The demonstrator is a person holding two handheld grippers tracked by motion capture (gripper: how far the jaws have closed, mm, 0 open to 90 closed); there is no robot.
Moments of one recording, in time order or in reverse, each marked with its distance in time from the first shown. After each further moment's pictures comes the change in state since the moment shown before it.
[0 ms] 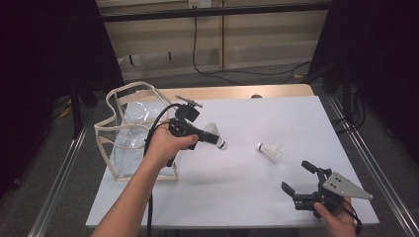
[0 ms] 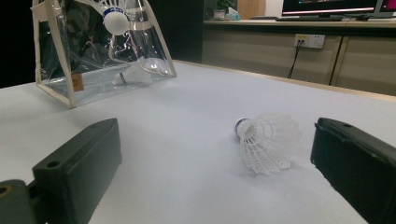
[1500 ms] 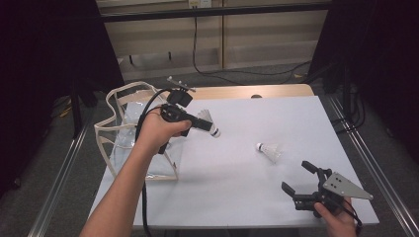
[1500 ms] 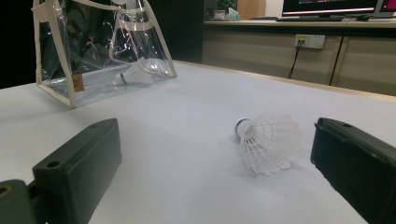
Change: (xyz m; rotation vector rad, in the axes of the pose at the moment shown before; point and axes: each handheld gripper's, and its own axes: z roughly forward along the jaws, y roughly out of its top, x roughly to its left) left arm 0.001 0.026 -0.032 -0.006 0.058 0.000; right arm 0.000 0.000 0.000 -0.001 0.002 0.007
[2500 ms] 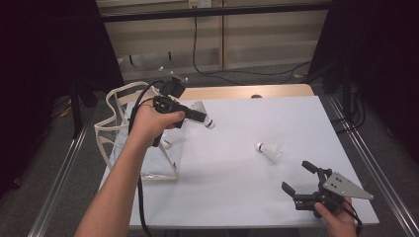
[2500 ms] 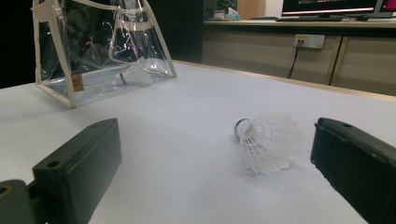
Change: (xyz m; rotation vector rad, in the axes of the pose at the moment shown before) left arm 0.007 0.010 -0.019 -0.024 0.032 -0.017; right arm -0.001 0.000 0.000 0.003 -0.002 -0.005
